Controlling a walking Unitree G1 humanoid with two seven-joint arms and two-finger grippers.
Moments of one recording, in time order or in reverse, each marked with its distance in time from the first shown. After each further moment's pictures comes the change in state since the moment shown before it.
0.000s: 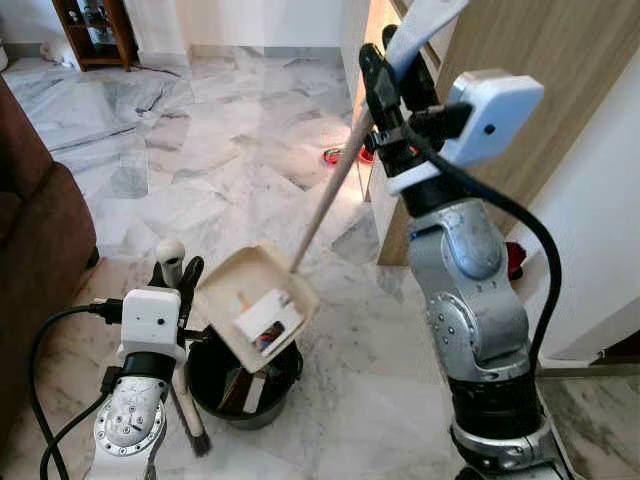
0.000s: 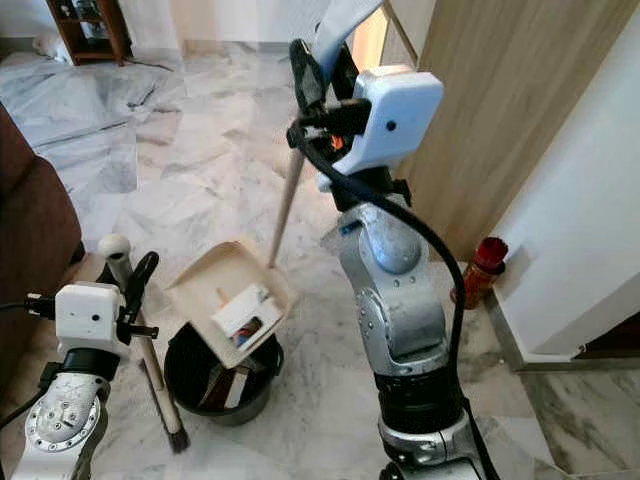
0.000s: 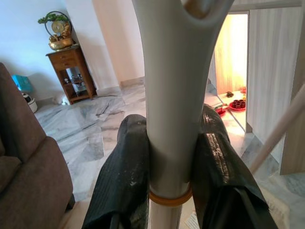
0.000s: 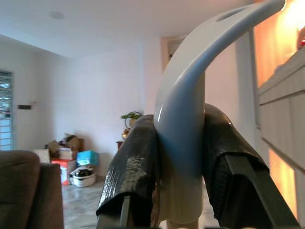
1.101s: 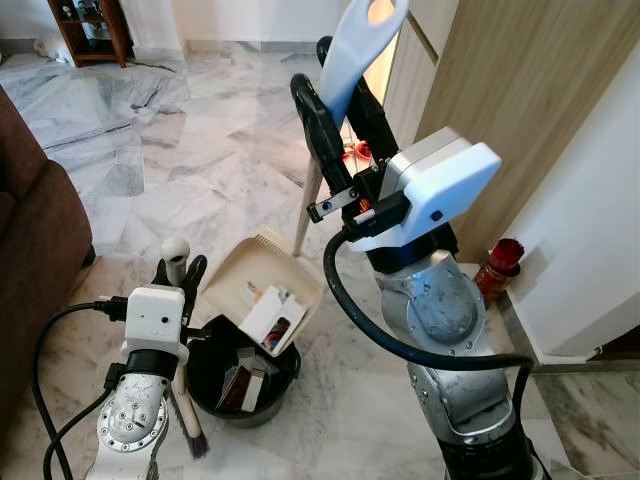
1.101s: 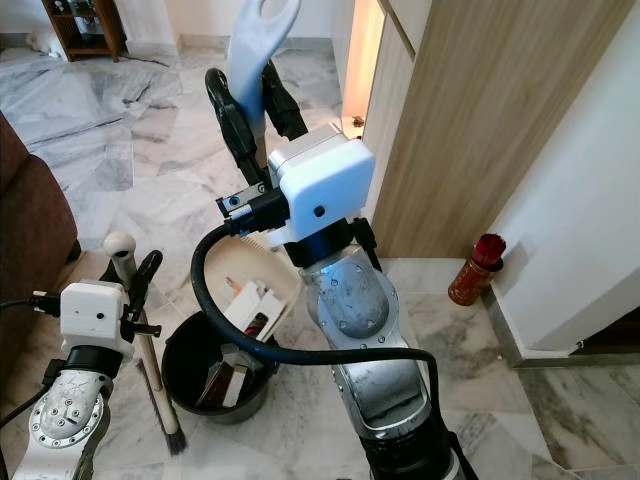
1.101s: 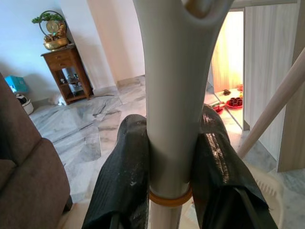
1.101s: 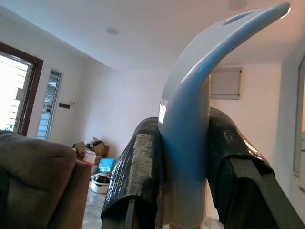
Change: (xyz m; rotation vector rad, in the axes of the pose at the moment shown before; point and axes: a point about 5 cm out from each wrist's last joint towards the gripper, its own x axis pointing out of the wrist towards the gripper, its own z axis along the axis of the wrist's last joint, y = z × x) left arm 0.003 -0.002 -0.001 0.005 -0.006 -0.012; right arm -0.029 0.053 0.010 -0.104 -0.113 0.194
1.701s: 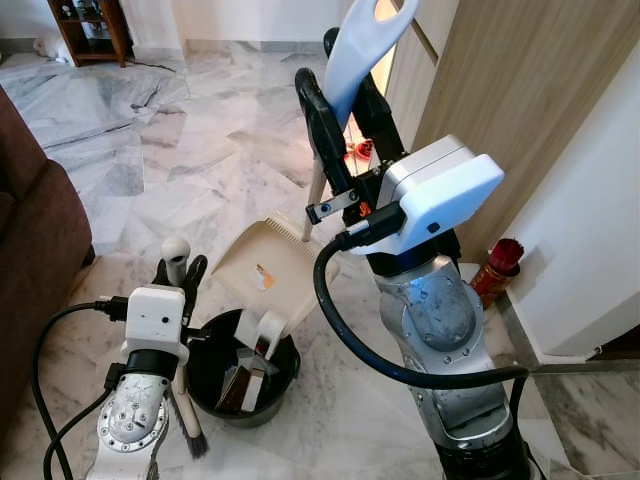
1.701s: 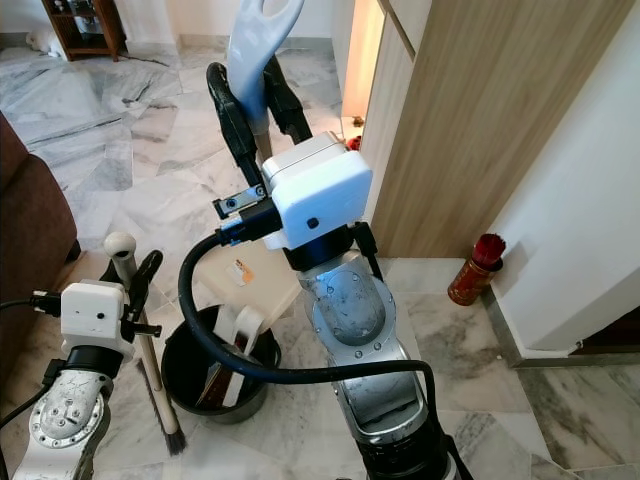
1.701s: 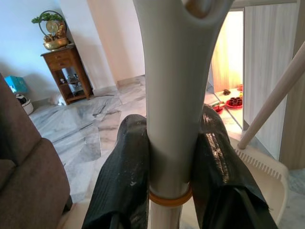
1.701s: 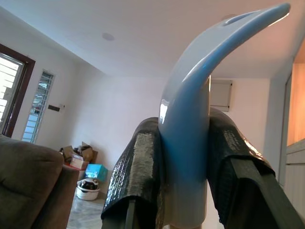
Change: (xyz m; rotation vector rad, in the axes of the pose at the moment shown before) left arm 0.000 0.000 0.000 0.001 0.000 -0.001; right arm 0.000 0.001 0.005 -0.083 -0.040 -0.023
